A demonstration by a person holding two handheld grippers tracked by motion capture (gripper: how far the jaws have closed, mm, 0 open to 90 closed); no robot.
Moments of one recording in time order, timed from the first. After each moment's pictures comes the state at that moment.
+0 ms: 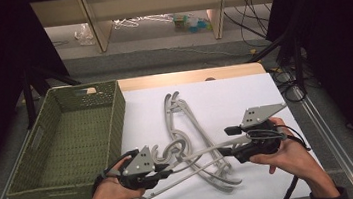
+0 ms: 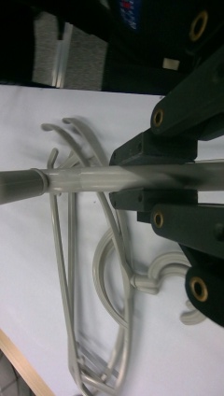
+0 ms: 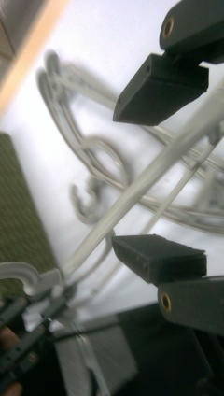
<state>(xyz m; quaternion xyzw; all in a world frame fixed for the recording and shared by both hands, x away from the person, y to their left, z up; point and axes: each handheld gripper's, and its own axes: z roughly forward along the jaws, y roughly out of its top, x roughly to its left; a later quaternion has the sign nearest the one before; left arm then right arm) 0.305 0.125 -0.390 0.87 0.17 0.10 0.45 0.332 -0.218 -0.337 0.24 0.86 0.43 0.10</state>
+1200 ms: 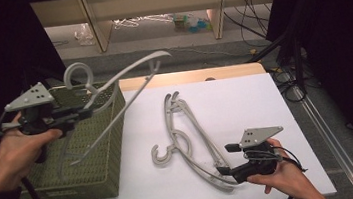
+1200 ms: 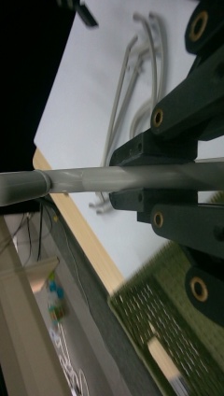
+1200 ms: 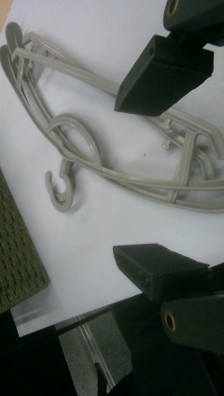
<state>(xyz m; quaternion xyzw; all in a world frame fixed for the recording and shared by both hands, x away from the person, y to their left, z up) 0.361 0.281 -0.259 0.79 0.33 0.22 0.47 0.310 -0.216 -0.387 0.26 0.86 0.43 0.07</state>
